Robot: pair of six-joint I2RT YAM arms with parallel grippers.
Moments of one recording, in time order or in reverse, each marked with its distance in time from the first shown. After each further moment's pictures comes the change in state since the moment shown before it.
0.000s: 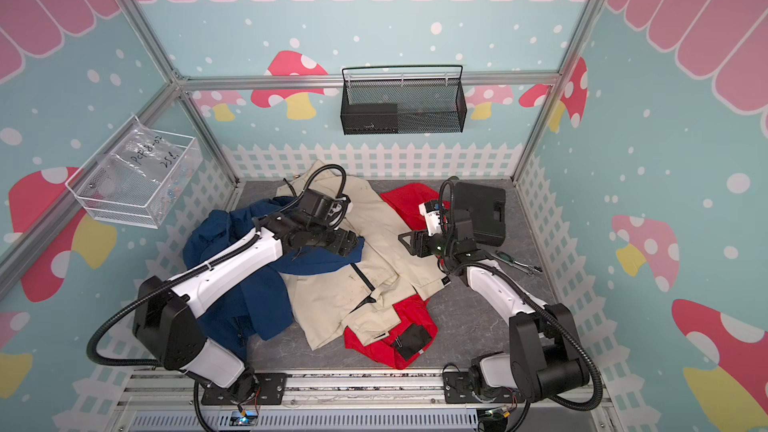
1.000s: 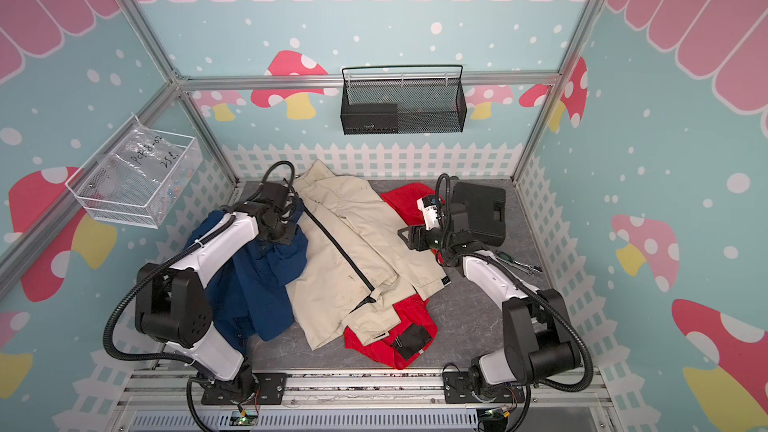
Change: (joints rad) left arm 0.464 0.051 0.000 -0.186 -0.339 0.013; right arm 0.000 0.133 0.128 -0.036 0.050 -0.050
